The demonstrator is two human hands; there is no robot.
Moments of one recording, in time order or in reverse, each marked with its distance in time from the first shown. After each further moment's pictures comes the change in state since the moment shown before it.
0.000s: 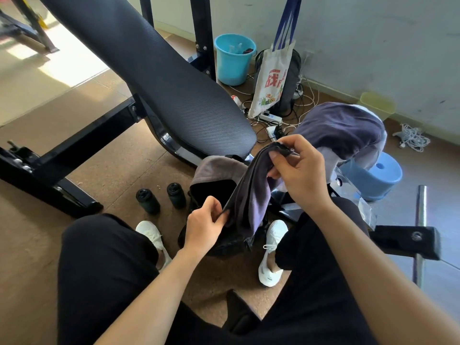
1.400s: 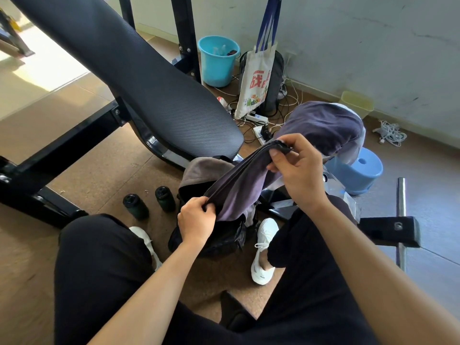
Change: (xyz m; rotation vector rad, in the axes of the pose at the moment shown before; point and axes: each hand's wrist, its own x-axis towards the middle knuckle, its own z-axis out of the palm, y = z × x) left_hand 0.021 0.019 0.014 0.078 0.109 -0.248; right_hand -0.004 0.003 -0.015 0.100 0.085 -0.003
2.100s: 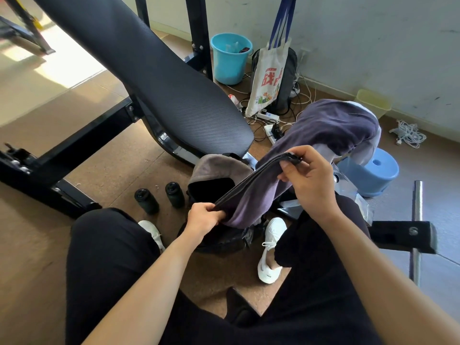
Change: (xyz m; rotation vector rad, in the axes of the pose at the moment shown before) left_hand 0.009 -0.012 -0.008 -0.221 -0.393 -0.330; right_hand -0.016 0.012 -0.006 0.004 -0.053 0.037
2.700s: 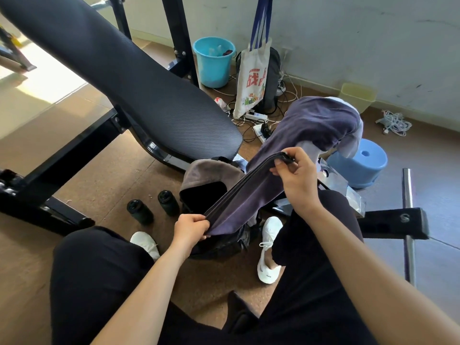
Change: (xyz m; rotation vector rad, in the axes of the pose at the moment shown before) left_hand 0.001 -0.015 -0.007 0.022 0.003 -0.027; right_hand 0.011 0.038 -0.004 -0.039 0.172 0.120
